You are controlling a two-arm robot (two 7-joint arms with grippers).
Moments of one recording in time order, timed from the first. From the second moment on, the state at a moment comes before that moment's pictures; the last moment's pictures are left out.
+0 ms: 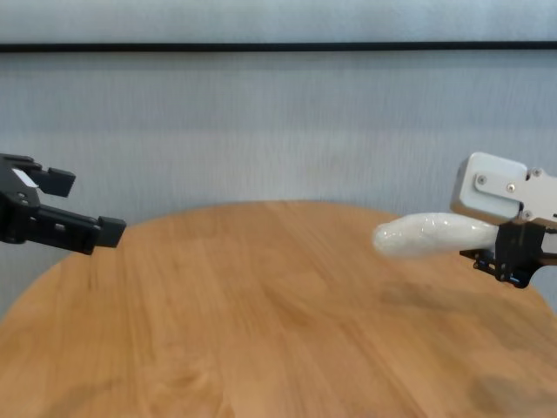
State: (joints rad) left arm -0.15 0.89 0.33 -1.86 -0.53 0.32 -0.44; right arm 0.51 0.43 -0.51 -1.17 -0.56 0.03 0.34
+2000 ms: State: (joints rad) left arm -0.15 0.89 0.33 -1.86 -0.53 0.32 -0.44; right arm 0.55 0.40 -0.52 -1.08 -0.40 0.13 0.52
